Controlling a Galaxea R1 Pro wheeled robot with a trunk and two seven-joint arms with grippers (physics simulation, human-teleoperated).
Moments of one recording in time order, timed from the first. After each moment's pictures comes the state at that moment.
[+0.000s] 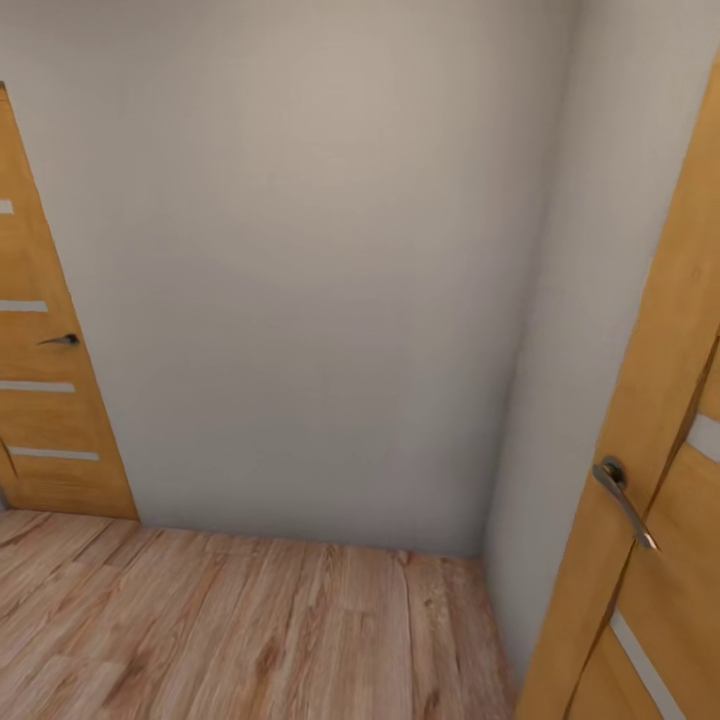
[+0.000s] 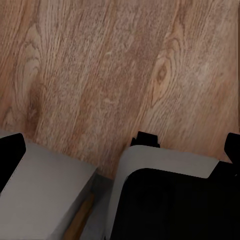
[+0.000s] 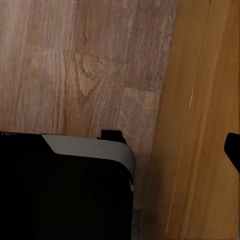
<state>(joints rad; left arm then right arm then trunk) -0.17 0.04 0.00 -0.01 0.17 -0.14 0.13 -0.13 0.02 0.44 0.03 -0.34 -0.25 -0.10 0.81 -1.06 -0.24</state>
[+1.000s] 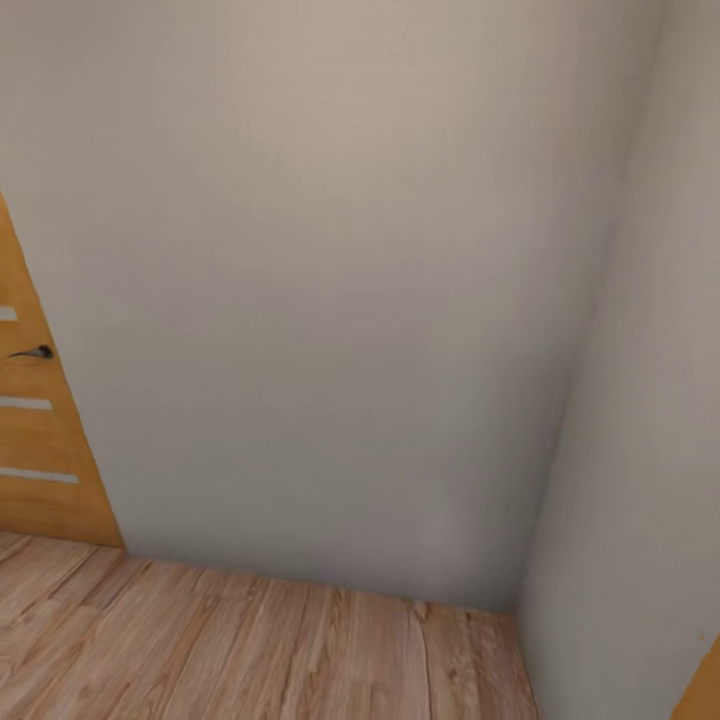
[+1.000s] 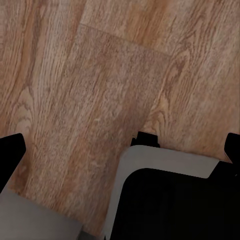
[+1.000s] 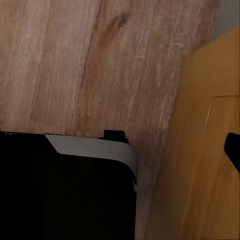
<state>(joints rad) -0.17 0.04 0.00 -0.01 0.17 -0.14 0.13 -0.13 0.03 0.44 0.03 -0.34 -0.25 -0.10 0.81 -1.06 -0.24</state>
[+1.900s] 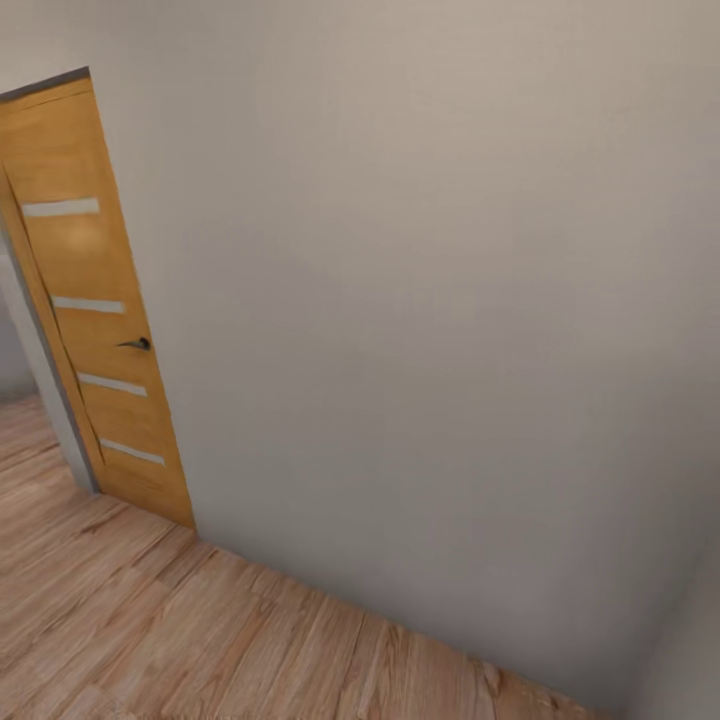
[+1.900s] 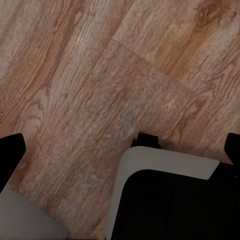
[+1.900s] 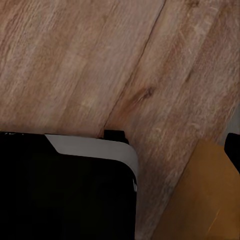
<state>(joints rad) -0.17 0.04 0.00 -0.01 0.17 -0.14 0.13 -0.13 0.03 0.44 0.03 -0.34 -0.25 -0.10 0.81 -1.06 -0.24</state>
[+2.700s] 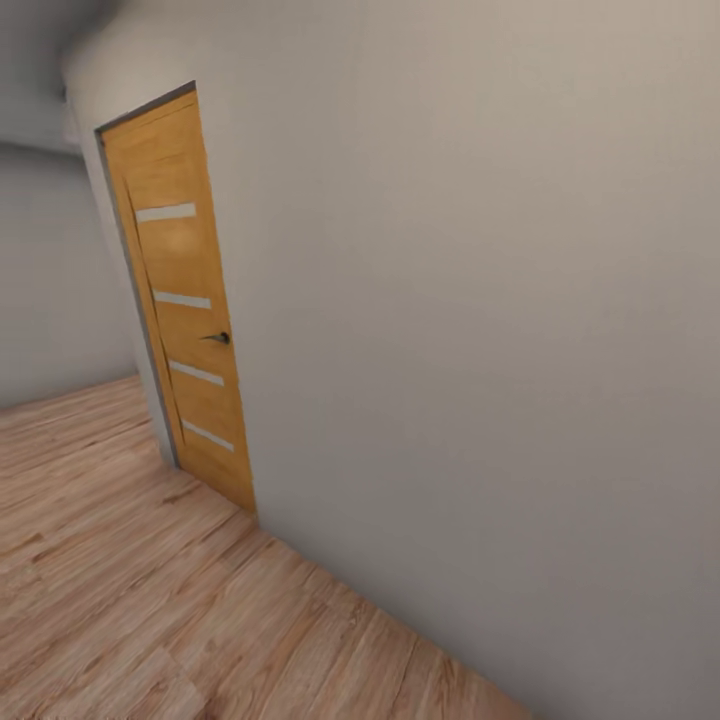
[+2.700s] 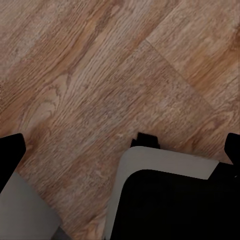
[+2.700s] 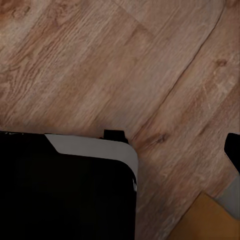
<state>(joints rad) -0.17 0.04 0.00 -0.01 0.17 -0.14 0.13 -0.13 0.03 0.44 0.03 -0.34 -0.25 -0.10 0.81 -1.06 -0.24</state>
